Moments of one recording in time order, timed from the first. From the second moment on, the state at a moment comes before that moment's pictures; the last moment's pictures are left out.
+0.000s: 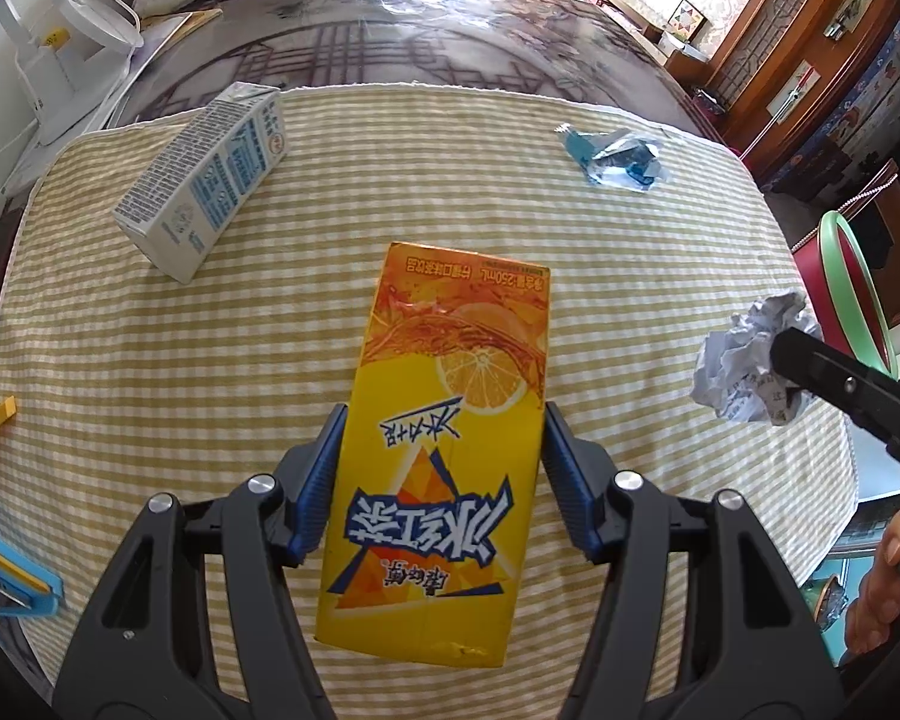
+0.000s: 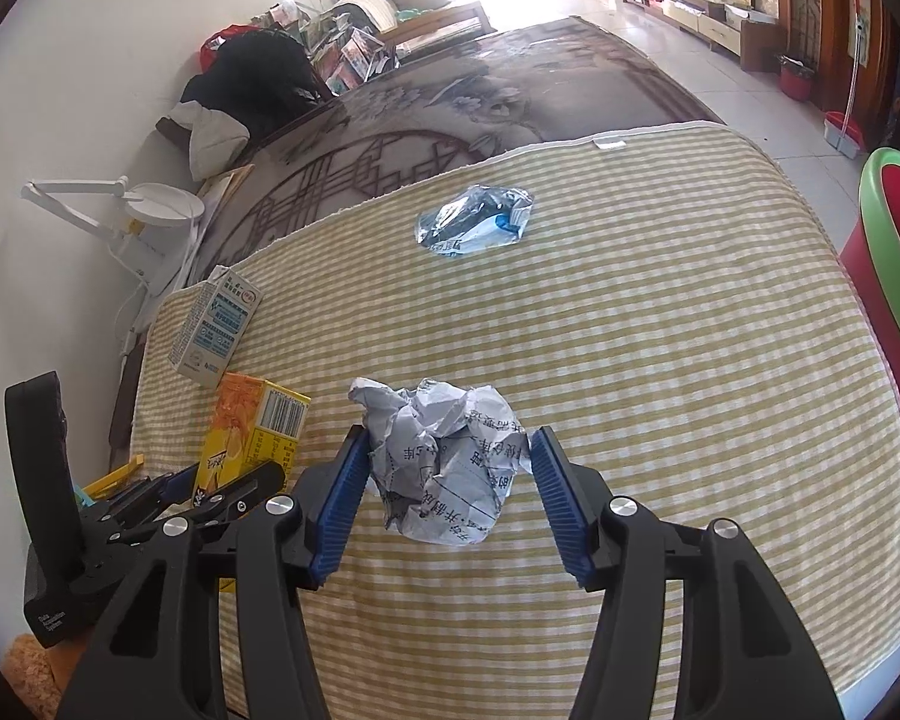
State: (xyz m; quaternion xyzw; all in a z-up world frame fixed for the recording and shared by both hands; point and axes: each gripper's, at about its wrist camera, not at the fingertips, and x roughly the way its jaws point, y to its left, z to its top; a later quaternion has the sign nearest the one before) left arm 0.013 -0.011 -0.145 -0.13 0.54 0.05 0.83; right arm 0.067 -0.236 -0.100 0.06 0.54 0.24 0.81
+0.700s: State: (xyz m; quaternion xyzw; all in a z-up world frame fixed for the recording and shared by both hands) left arm 0.033 -0.101 -0.119 -0.12 0.52 0.07 0.84; right arm 0.089 -0.313 -0.073 0.05 0.50 0.28 0.82
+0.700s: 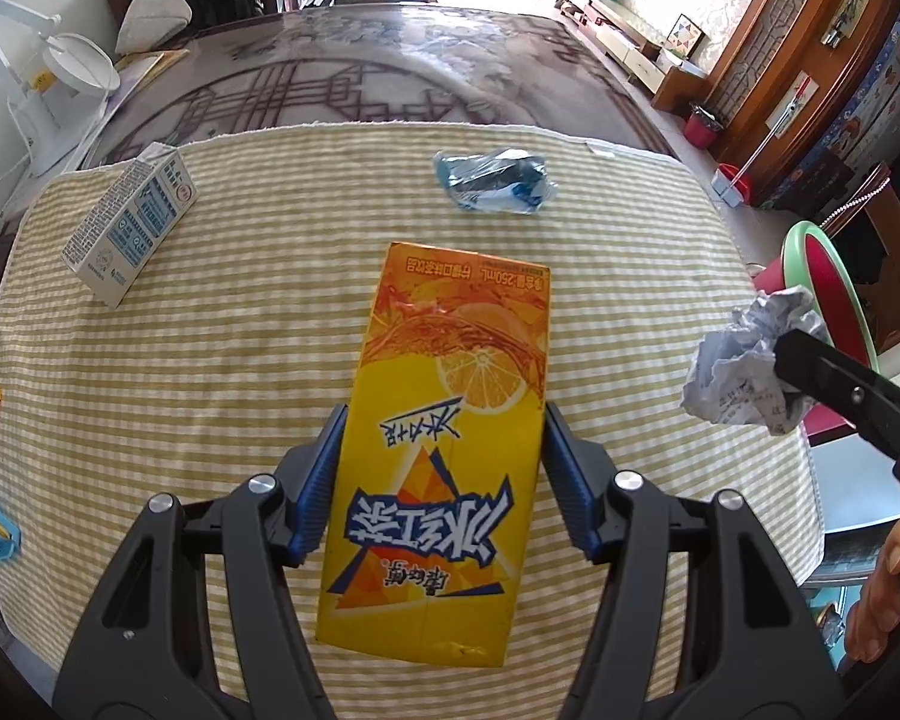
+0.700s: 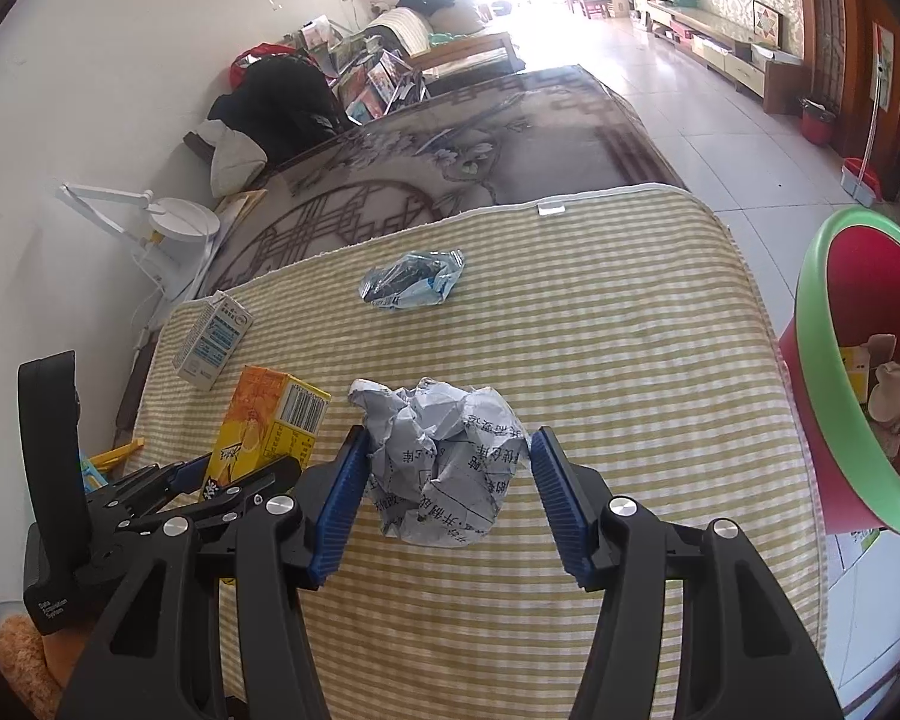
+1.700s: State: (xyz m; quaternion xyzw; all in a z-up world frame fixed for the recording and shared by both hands) left arm 0.083 -0.195 -0.074 -0.08 0.48 0.02 0.87; right arm 0.124 -0.449 -0.052 0.10 0.46 0.19 0.86
